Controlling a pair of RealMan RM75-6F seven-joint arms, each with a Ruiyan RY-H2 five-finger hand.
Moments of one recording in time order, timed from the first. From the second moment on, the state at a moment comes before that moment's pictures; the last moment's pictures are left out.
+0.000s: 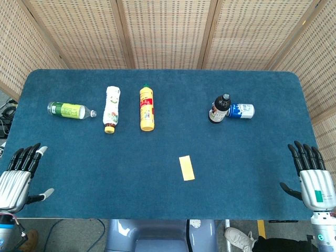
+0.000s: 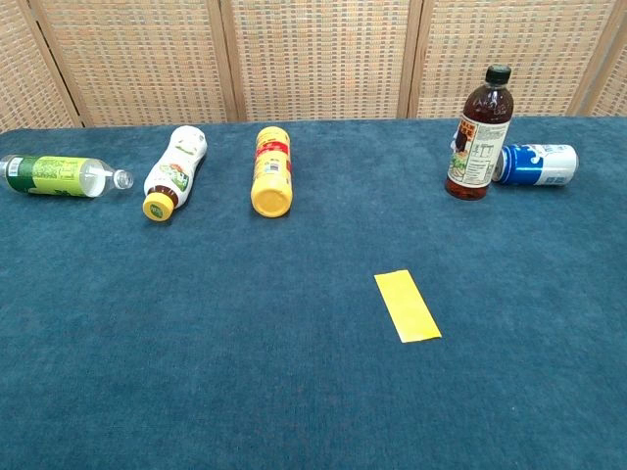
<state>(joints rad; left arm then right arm) -0.09 -0.96 0.01 -2.04 1.53 1.48 0.29 0.09 -1.08 0.07 -1.71 -1.54 1.55 -0.17</state>
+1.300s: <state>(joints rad) -0.16 -1.00 -0.06 -2.02 1.33 1.38 0.36 0.63 -1.48 0.11 -1.52 -1.46 0.83 -0.25</state>
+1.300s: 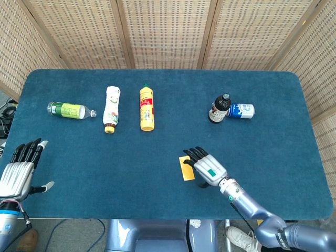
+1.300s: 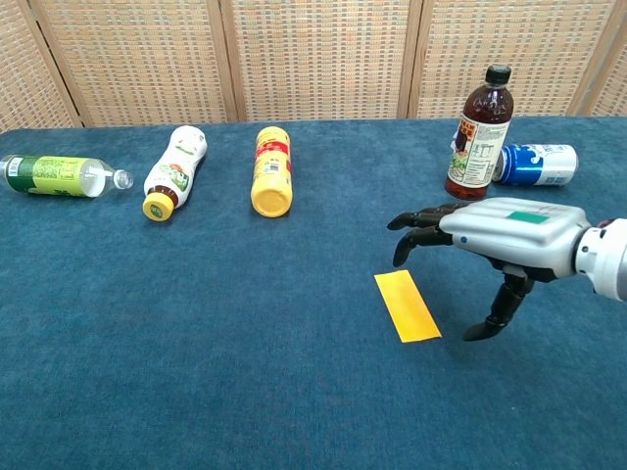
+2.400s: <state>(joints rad) -0.18 -1.00 -0.05 -2.02 1.32 1.38 0.36 0.69 -1.68 0.10 -1.32 -1.37 0.86 -0.37</state>
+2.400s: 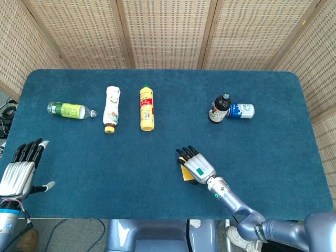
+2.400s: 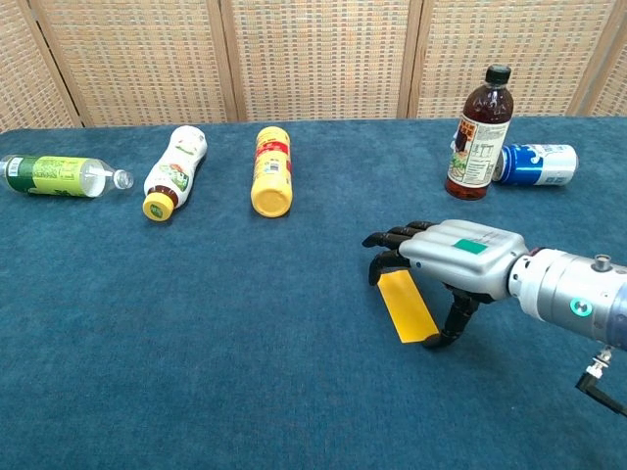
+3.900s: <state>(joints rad) -0.19 -1.00 -0.05 -2.02 1.30 1.37 0.35 0.68 -1.68 0.06 -1.30 -1.41 0.92 -0.27</state>
